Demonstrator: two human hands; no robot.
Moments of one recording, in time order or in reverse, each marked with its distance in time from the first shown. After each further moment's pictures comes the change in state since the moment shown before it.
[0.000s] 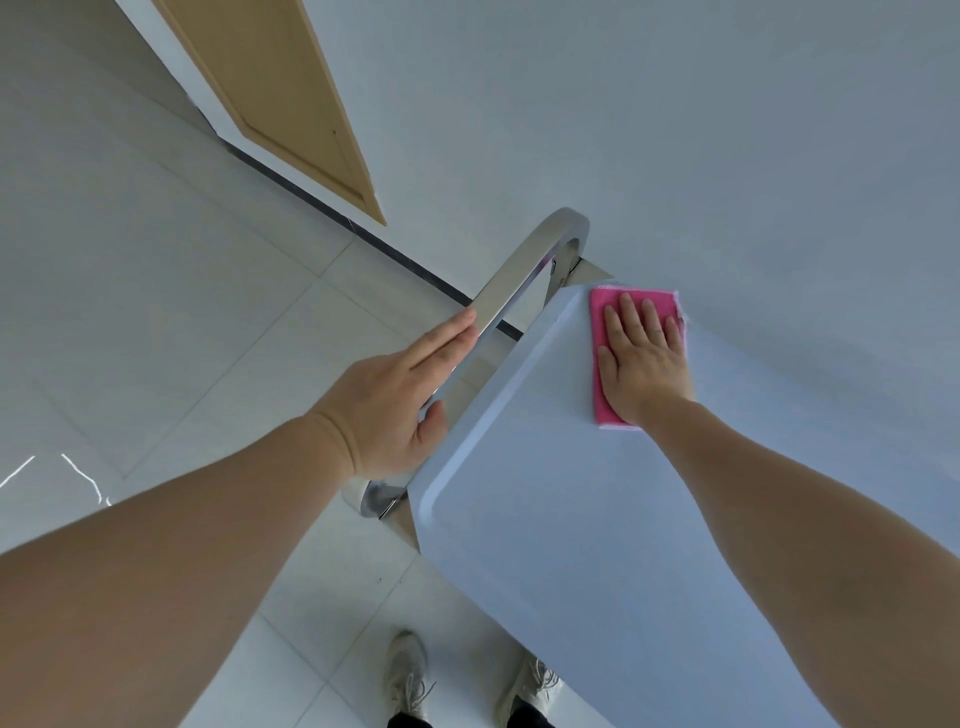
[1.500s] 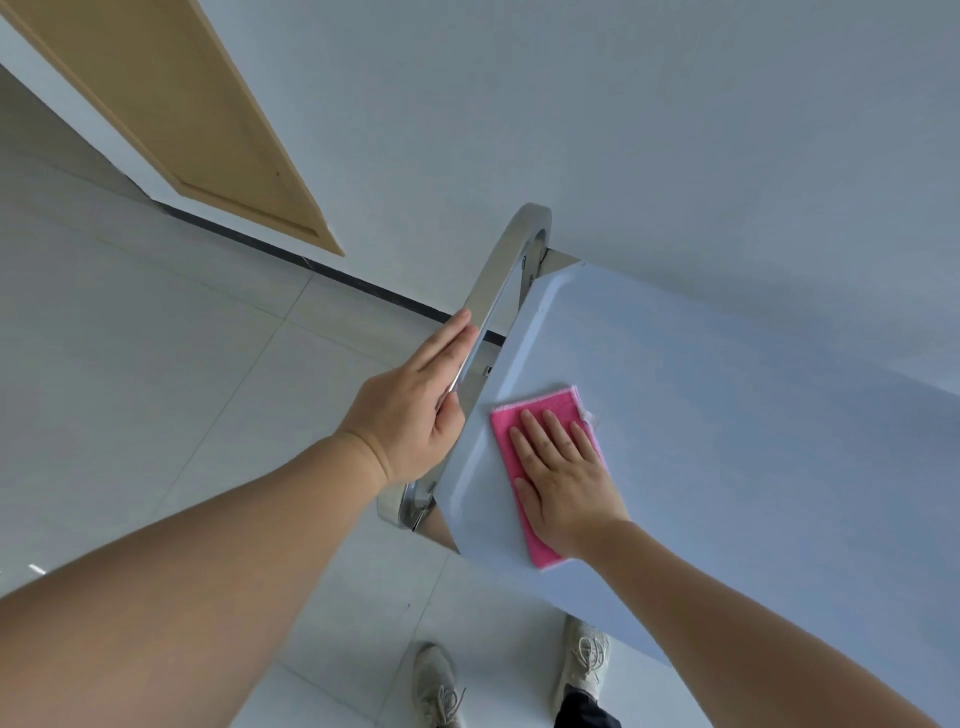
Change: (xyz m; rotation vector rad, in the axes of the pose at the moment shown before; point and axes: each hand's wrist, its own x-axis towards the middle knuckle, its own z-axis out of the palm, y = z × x) left_hand 0.001 -0.008 0.006 -0.172 0.070 0.046; right_hand -0.139 -0.116 0.046 0.080 -0.018 -0.142
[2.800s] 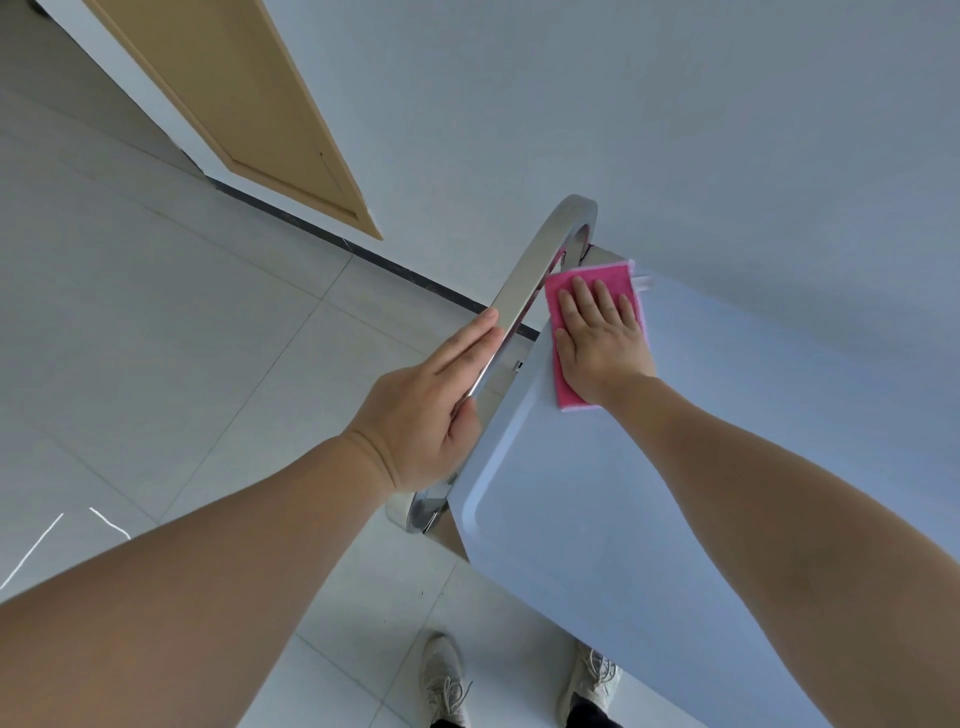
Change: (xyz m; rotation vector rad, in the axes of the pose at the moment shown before) left_hand -0.001 0.005 -0.004 0.043 -0.017 -0.015; right_hand 0.142 0.061 -0.054 0.048 0.042 0.115
